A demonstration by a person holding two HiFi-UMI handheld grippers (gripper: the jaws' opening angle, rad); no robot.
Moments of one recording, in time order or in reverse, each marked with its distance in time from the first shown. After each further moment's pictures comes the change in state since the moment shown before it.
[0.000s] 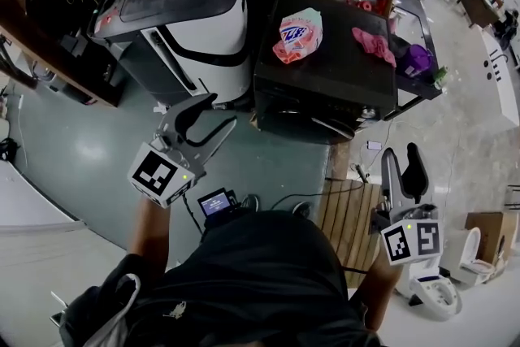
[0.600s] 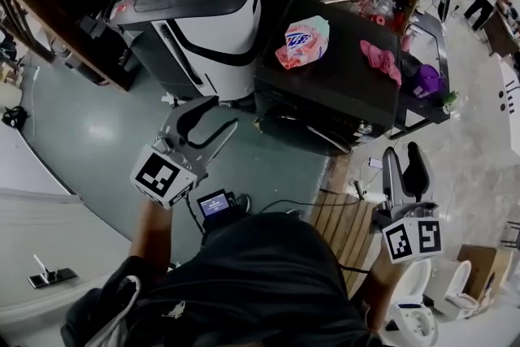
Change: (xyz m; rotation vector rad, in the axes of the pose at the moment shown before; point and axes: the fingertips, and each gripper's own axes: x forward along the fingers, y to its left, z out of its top) left arm 0.034 -0.034 0.014 -0.007 0.036 0.141; right arm 0.028 -0.067 0.005 0.014 -0.008 0.144
